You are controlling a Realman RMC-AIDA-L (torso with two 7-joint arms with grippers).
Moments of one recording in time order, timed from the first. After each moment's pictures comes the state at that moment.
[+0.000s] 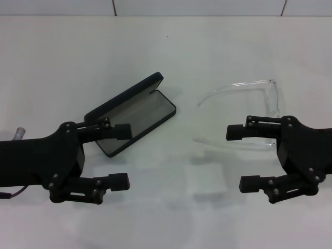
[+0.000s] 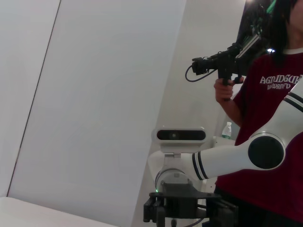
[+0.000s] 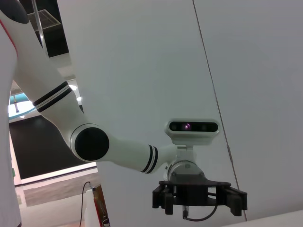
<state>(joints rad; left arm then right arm) -0.35 -1.97 0.96 0.59 1.58 2.03 -1.25 0.51 2.02 -1.04 -0.61 -1.59 -1.95 1.25</state>
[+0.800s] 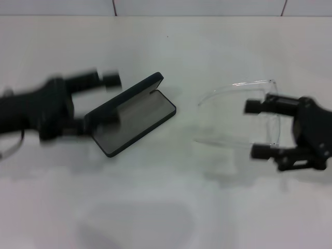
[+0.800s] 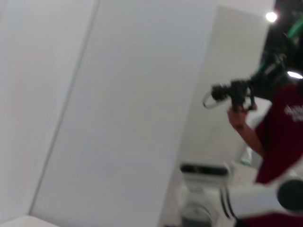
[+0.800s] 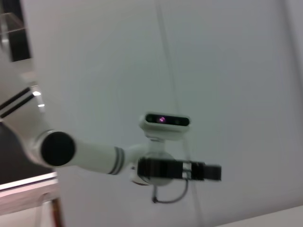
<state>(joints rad) -0.41 -1.97 0.82 0.66 1.55 2.02 -1.47 0.48 2.02 -0.94 -0.62 -1.59 -1.92 1.25</state>
